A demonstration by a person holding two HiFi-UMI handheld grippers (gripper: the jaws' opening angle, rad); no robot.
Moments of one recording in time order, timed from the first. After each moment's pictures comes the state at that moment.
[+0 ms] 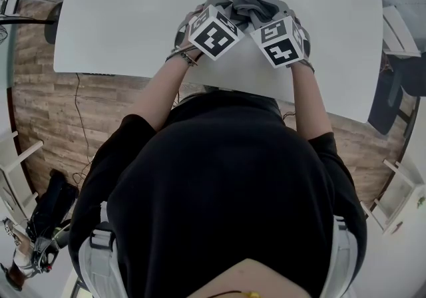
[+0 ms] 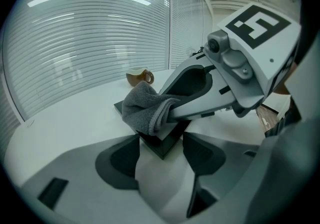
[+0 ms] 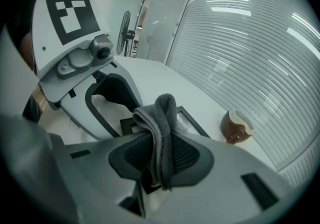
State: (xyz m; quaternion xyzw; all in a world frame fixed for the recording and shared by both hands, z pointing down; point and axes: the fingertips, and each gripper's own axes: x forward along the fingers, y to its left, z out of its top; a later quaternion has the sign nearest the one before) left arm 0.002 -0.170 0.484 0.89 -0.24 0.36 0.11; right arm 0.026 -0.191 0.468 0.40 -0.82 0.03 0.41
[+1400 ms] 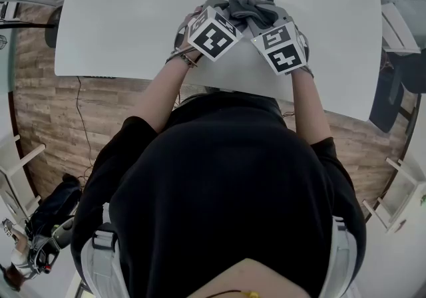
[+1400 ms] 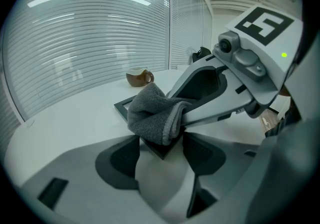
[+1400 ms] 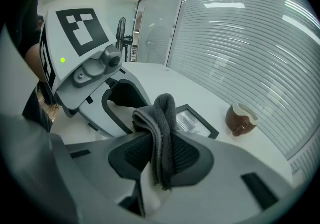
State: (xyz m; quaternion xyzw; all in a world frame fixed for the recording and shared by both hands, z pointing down) left arm 0.007 -0.168 0.484 0.89 -0.24 0.36 0.10; right arm 0.026 -0.170 0.465 0.40 -0.83 0.07 0.39
